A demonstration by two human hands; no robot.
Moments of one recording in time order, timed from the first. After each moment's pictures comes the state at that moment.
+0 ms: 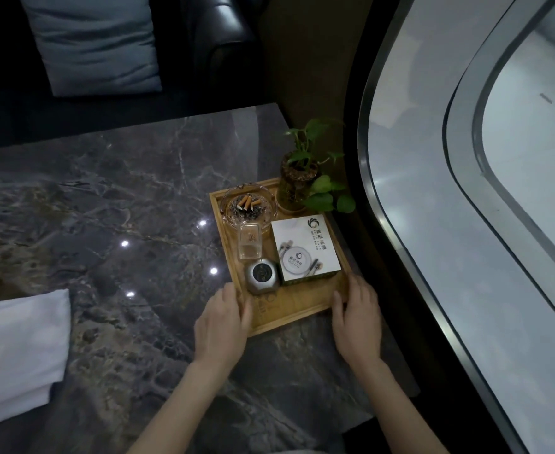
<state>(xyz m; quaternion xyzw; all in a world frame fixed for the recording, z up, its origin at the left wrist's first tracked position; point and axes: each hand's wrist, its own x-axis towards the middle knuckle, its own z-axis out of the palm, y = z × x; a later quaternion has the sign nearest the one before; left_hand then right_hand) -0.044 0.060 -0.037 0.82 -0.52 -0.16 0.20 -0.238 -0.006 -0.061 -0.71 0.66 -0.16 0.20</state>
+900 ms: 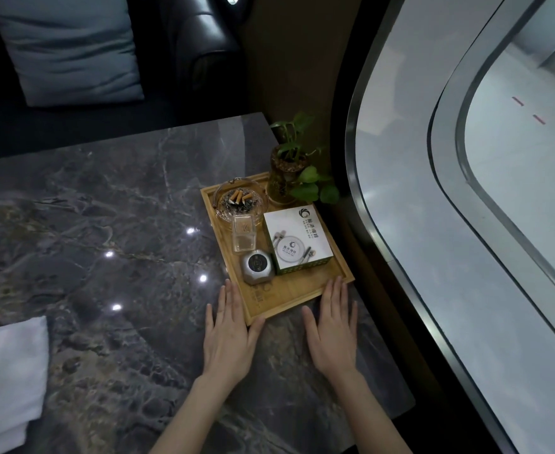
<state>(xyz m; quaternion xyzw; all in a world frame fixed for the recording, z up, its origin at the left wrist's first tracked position) -0.050 0.046 -0.081 0.78 -0.55 -0.27 0.12 -0.217 -0.004 -0.080 -0.73 0.65 -0.03 0.21</state>
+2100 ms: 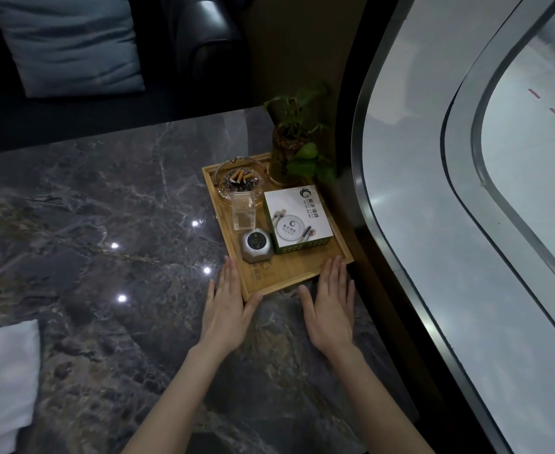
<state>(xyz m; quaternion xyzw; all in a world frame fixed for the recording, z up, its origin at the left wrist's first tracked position) -0.033 -0.003 -0.078 0.77 -0.54 -0.30 0.16 -0.207 -0.052 -0.081 -0.74 0.64 -0.03 0.21</state>
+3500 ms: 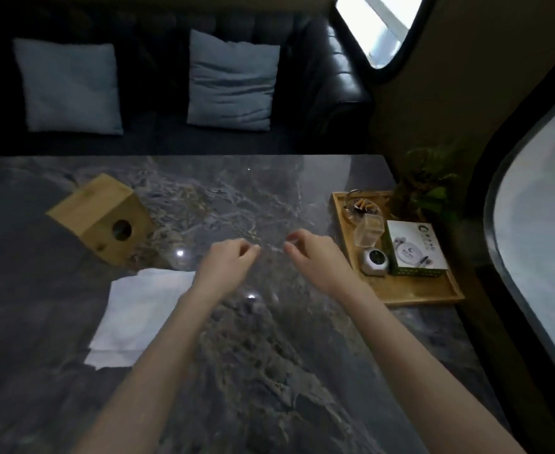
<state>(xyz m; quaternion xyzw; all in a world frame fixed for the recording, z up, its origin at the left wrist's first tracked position) 0.140 0.090 0.051 0.83 -0.43 -0.23 0.26 0.005 -0.006 0.058 -0.87 0.38 -0.08 0.31</state>
